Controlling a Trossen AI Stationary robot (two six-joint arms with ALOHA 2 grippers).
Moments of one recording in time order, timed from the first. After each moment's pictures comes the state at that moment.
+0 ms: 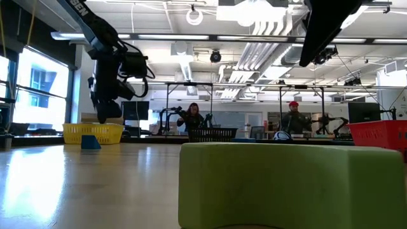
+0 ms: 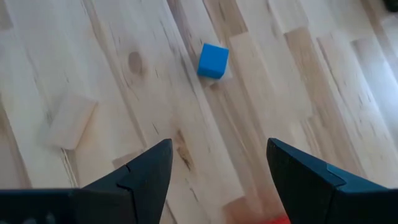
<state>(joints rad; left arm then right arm) 0.88 1.53 0.86 -0.68 -0.69 0.13 0.43 1.54 1.26 -1.00 0.37 0.74</state>
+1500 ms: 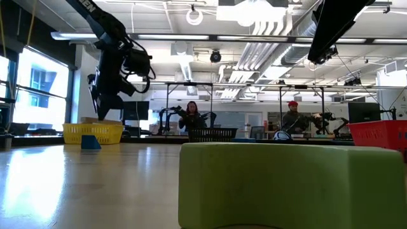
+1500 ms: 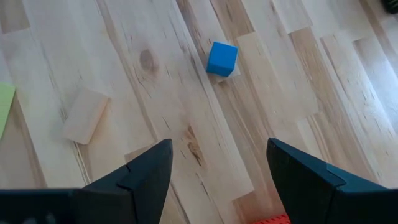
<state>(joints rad) 0.89 1.57 1.00 -0.93 -0.58 0.03 0.51 1.54 1.26 -1.01 0.42 0.81</state>
